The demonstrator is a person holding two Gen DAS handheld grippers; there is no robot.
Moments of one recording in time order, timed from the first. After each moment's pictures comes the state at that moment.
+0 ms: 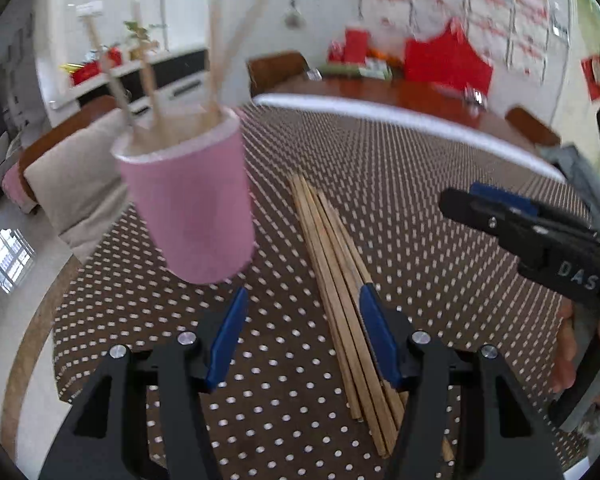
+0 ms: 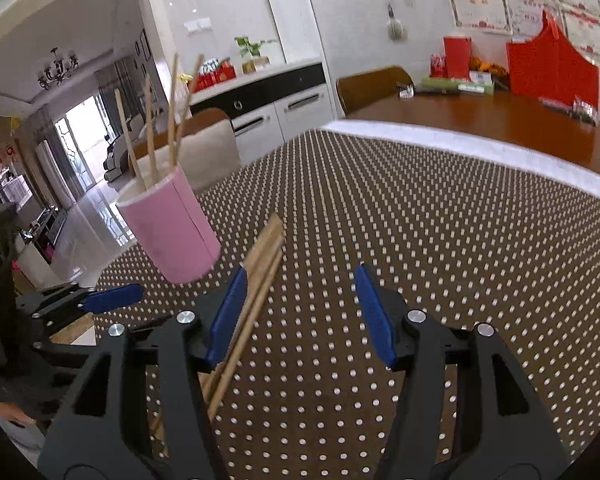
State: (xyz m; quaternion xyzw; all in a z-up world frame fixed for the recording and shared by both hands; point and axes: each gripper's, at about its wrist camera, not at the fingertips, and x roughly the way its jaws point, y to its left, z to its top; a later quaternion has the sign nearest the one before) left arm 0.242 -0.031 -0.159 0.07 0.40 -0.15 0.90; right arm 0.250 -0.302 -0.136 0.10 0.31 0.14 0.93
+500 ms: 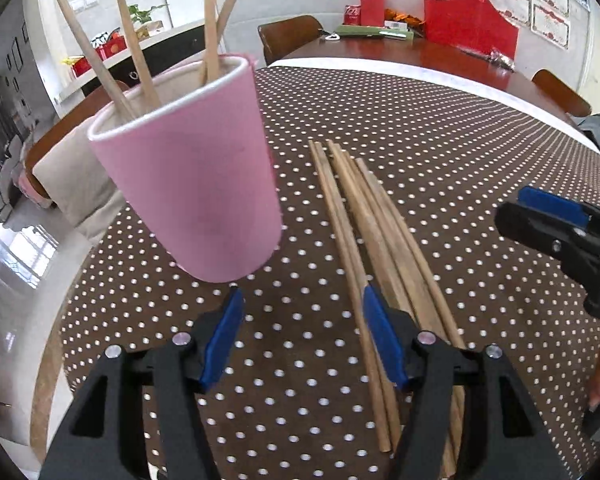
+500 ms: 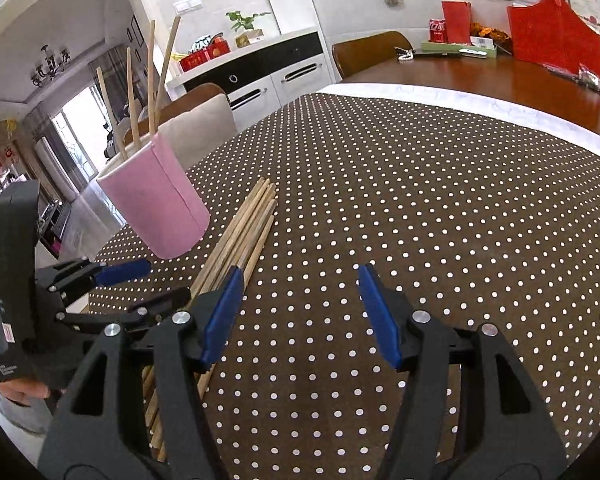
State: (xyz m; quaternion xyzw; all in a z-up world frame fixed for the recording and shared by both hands) left arm 0.275 -0.029 -0.169 0.12 0.44 -0.10 0.89; right arm 0.260 -0.301 -0.157 0.11 0.36 0.15 0.92
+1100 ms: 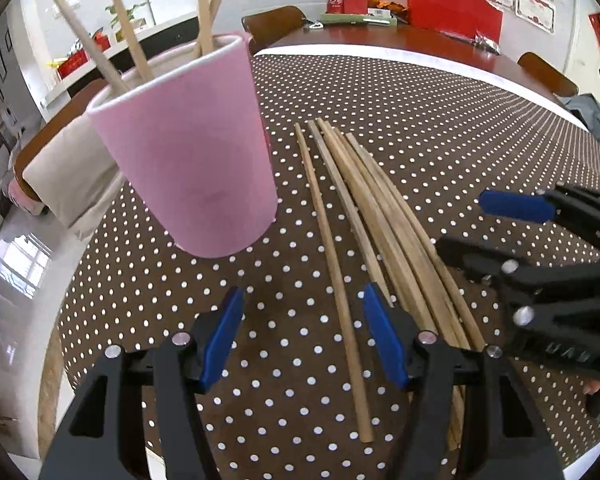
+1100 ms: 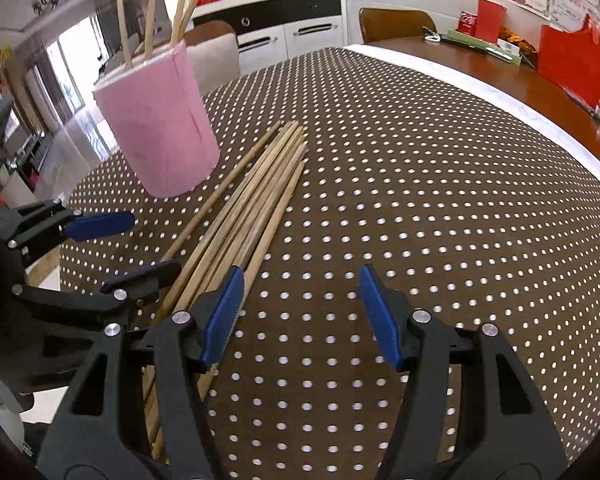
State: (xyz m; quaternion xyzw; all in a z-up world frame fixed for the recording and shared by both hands) left arm 0.262 -0.020 -0.172 0.13 0.45 -0.13 0.87; right arm 0.269 -0.245 -0.174 0.00 0.43 0.14 0.89
